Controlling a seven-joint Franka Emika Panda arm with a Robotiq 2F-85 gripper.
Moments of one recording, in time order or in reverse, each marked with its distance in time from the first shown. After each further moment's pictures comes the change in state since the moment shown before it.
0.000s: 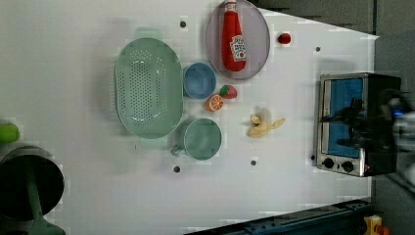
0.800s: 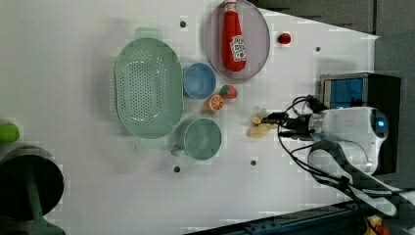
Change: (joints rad) arm 0.012 0.435 0.040 -0.125 0.024 0.529 -0.206
